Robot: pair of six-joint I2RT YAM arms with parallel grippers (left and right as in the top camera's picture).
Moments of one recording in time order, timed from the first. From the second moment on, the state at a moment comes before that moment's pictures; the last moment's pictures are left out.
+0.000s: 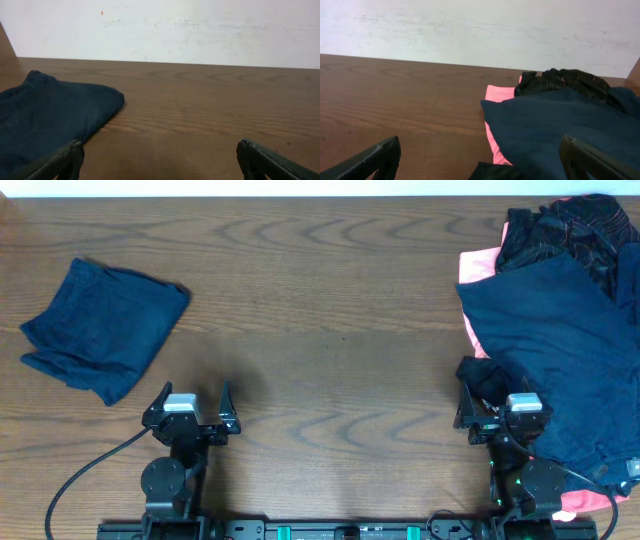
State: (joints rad) left arm -0.02 0.01 0.03 -0.13 0.00 -0.07; right arm 0.06 0.01 0.01 -0.07 0.02 -0.04
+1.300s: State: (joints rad) left arm -0.02 0.79 0.76 -0.63 0.02 -0.21; right arm 0.06 0.81 0.58 -0.35 0.10 0.07
